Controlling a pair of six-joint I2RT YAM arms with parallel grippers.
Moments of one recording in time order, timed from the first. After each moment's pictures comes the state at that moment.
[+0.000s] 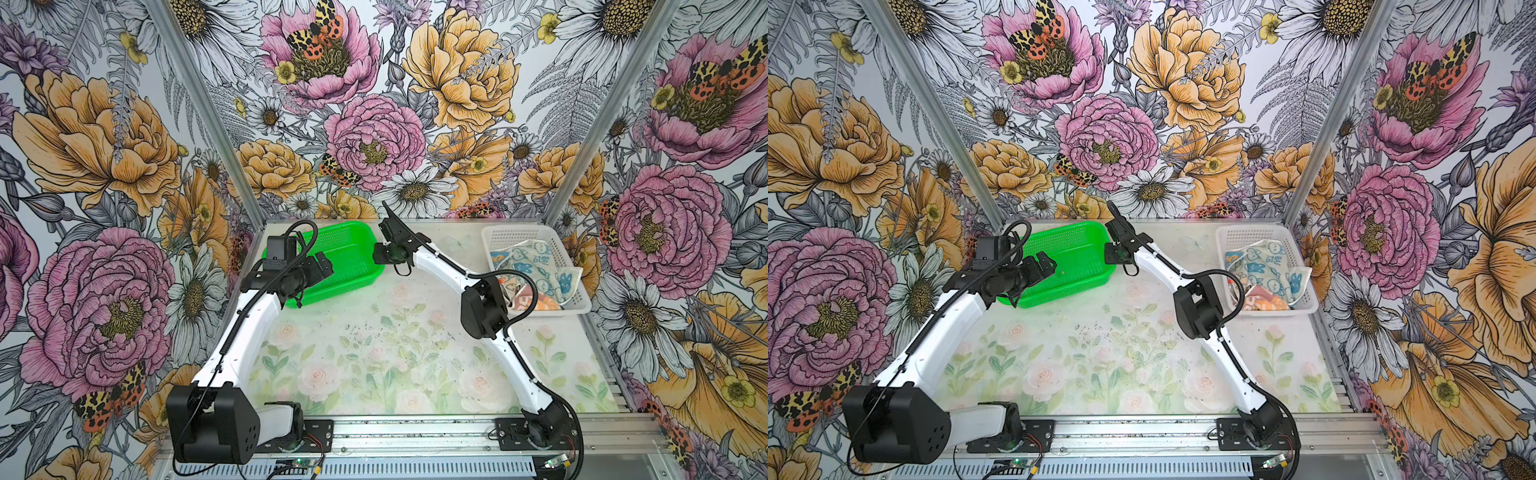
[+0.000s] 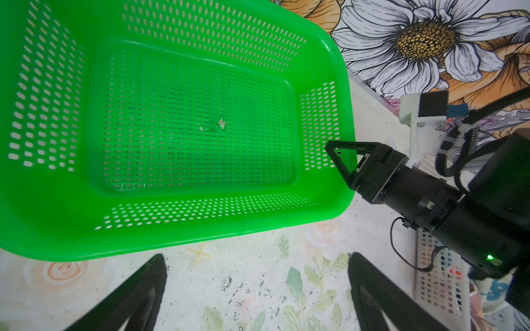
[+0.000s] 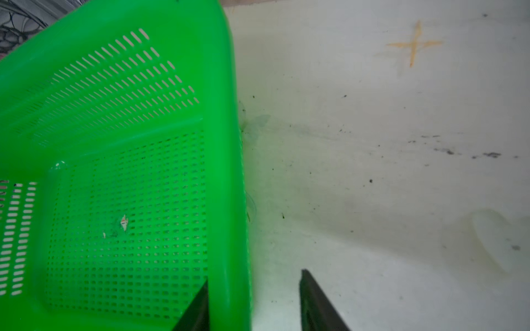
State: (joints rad) left arm -0.03 1.27 1.10 -0.65 0.15 -0.56; right arm 0.64 2.60 2.45 -0.69 -0.04 0.51
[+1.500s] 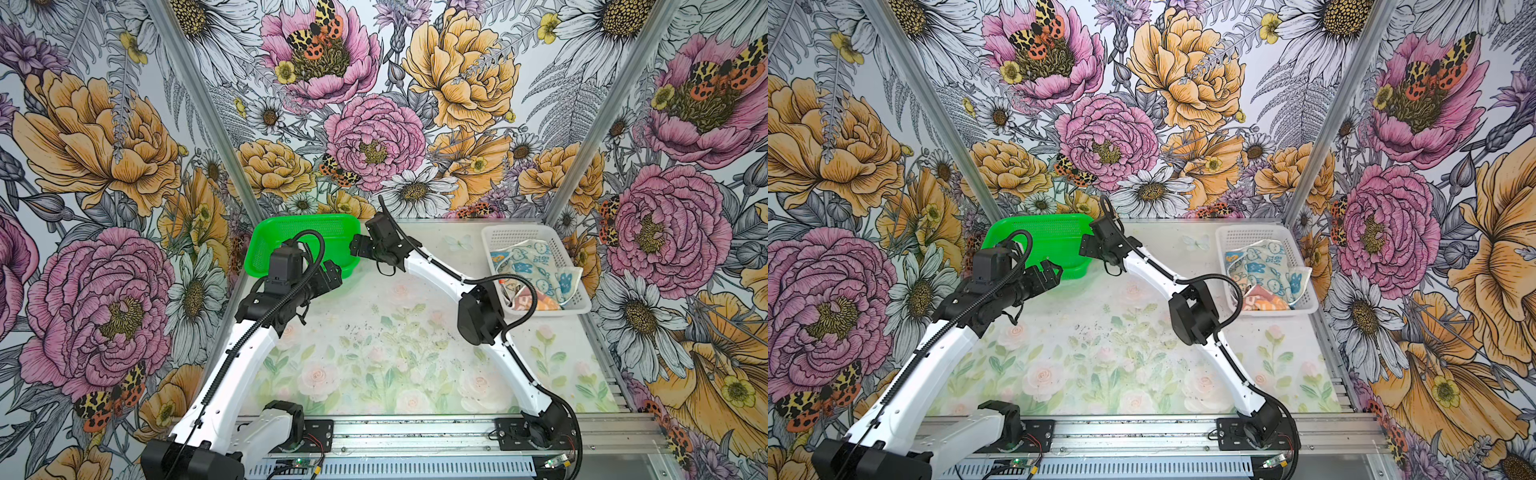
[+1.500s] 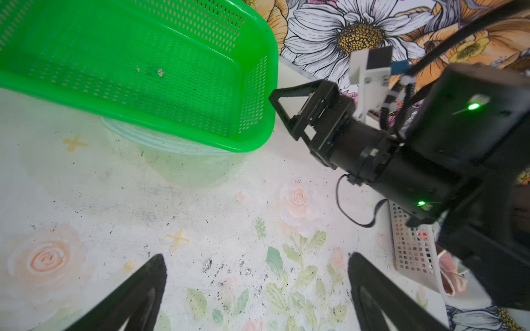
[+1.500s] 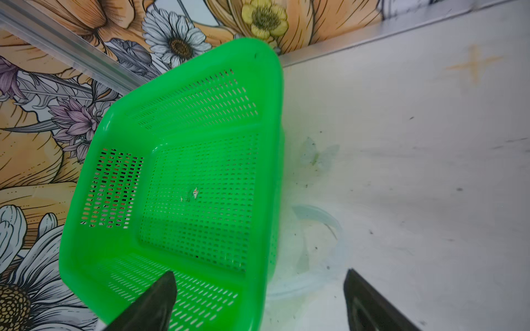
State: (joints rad) left arm -0.26 1.06 1.02 -0.64 0.02 -0.58; right arm 0.68 2.41 2.29 -0.54 0.01 0.69
